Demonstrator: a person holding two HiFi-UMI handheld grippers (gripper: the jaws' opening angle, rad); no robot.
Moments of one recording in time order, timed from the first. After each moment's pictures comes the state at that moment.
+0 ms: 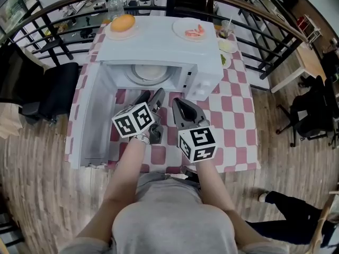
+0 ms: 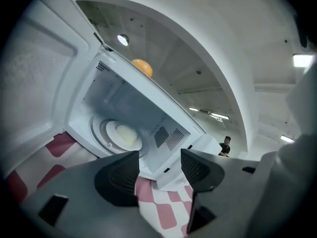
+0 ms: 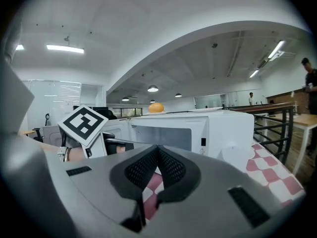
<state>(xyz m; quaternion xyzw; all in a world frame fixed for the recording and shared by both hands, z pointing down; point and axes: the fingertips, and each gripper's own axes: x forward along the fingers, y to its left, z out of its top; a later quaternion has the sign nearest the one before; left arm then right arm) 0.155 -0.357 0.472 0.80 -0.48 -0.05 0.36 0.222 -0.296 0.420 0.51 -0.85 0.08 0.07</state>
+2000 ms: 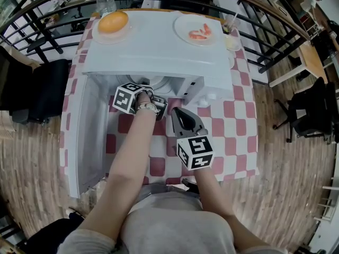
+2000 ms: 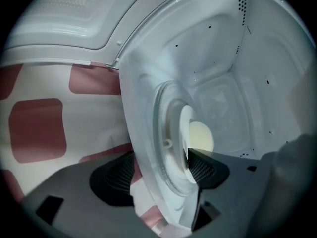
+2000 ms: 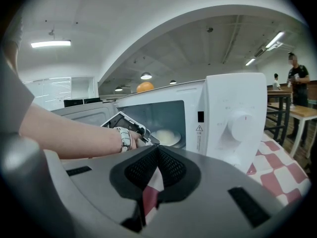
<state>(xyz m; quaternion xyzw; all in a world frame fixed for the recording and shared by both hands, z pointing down) 0.111 -0.463 0.621 0.43 -0.61 -0.14 0.65 0.226 -0.342 0.484 0.52 -0.83 0.14 0.12</state>
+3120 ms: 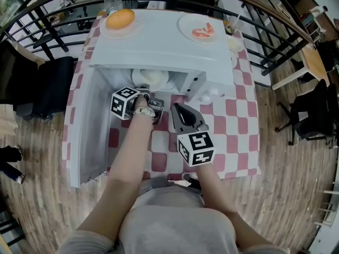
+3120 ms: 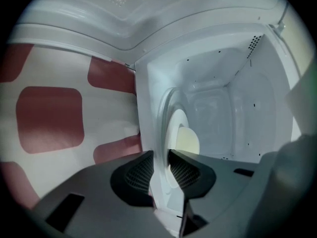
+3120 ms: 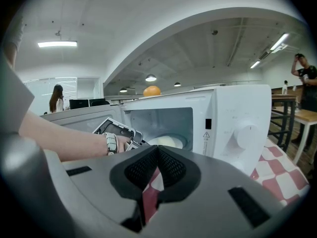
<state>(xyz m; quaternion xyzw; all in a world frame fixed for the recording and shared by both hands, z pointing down) 0.107 -0.436 0.605 0.44 -0.54 -0.21 0.68 0.214 -0.333 0.470 0.51 -0.85 0.12 0.11</state>
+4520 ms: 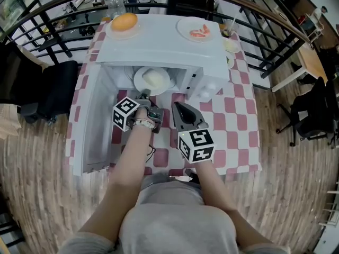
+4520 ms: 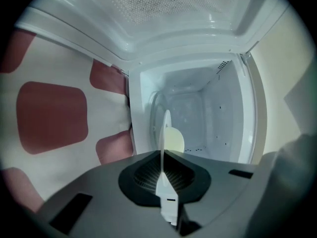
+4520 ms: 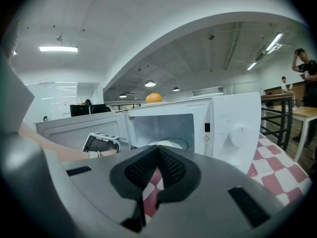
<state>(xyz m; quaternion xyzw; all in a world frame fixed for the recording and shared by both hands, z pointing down) 0.108 -0.406 0.571 0.53 -0.48 -0.29 0.64 0.212 -0.310 0.453 0.51 -0.85 0.12 0.08</state>
